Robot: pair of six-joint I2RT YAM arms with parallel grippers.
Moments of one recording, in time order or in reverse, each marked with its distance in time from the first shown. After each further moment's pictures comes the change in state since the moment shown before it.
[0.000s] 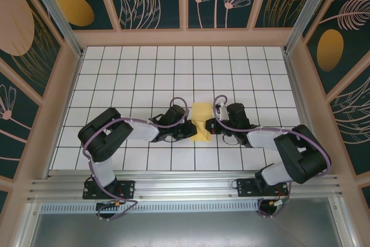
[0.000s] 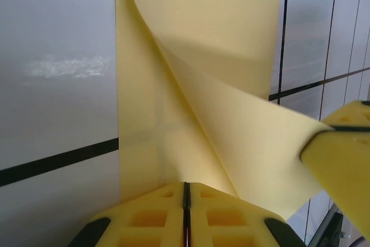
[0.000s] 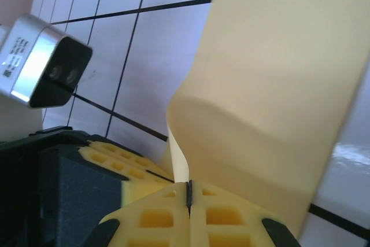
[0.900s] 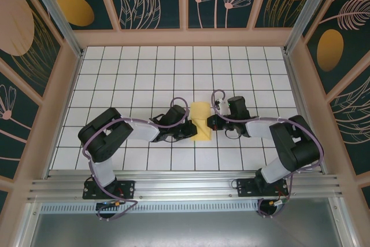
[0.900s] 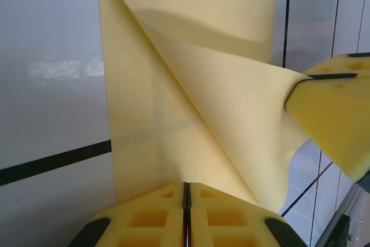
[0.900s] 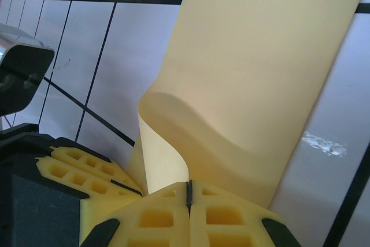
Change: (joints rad) left arm -0.005 0.000 0.010 -0.021 -0.018 0.012; right arm -0.080 0.119 0.131 -0.151 -0.098 -0.198
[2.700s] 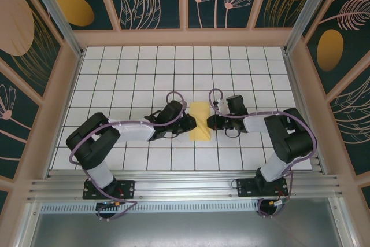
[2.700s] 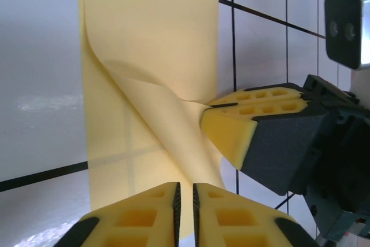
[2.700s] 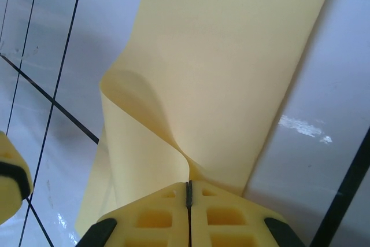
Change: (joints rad) left arm -0.001 -0.127 0.015 -0.070 -0.117 0.004; right arm -0.019 0.096 0.053 -0.045 -0.016 -0.062
